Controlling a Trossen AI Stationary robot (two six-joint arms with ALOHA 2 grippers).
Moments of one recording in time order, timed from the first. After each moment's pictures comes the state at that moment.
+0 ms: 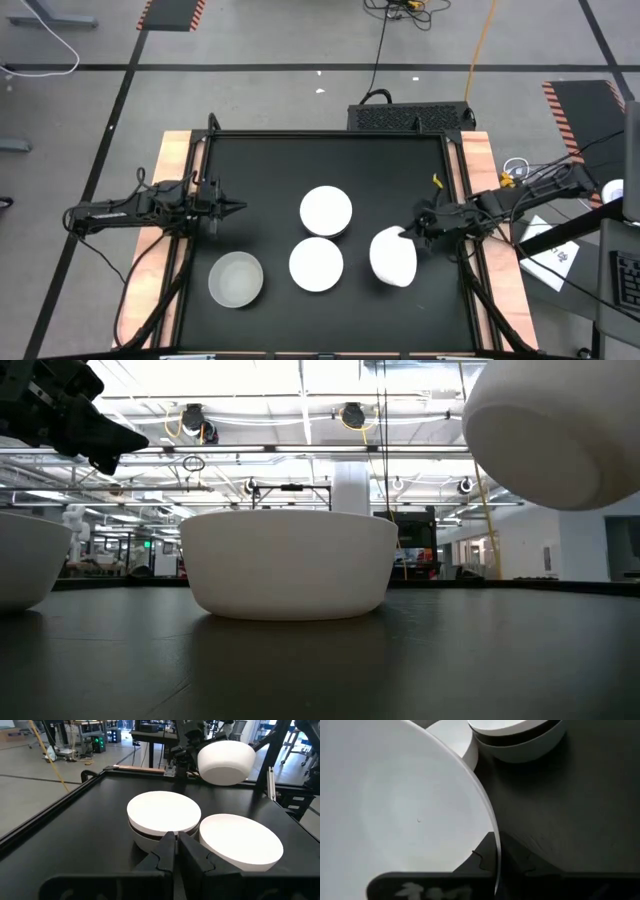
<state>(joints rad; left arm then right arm) 0.07 0.10 0.22 -0.28 0.00 -0.06 0.29 0.64 0.42 -0.46 0.14 0.71</state>
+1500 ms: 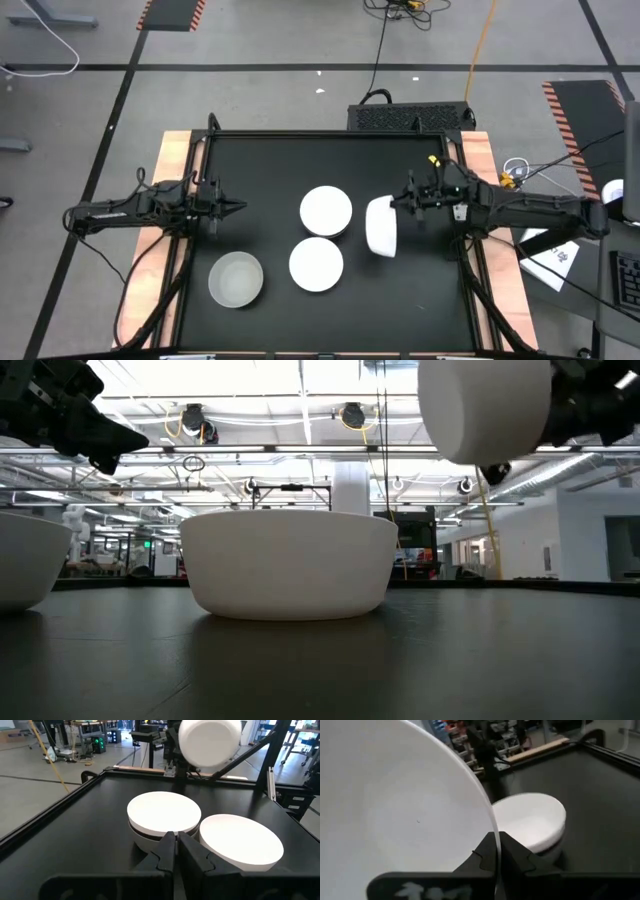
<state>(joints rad) 0.07 0.10 0.22 -0.28 0.00 -0.06 -0.28 0.64 0.31 0.13 -0.37 0.30</state>
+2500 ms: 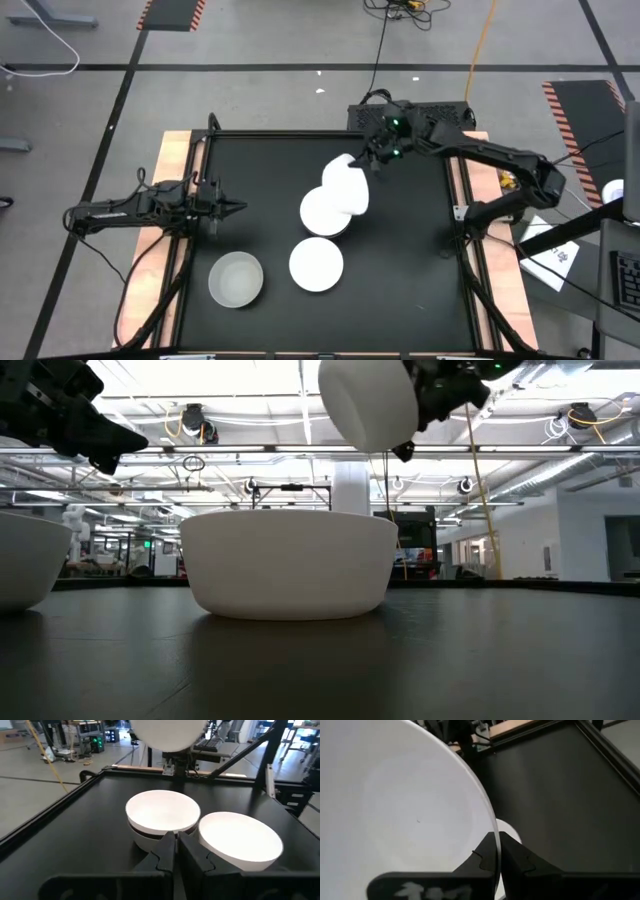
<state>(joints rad) 0.07 0.10 0.22 -0.28 0.01 -0.05 -0.54 1.39 1.14 -0.37 -0.63 0.04</state>
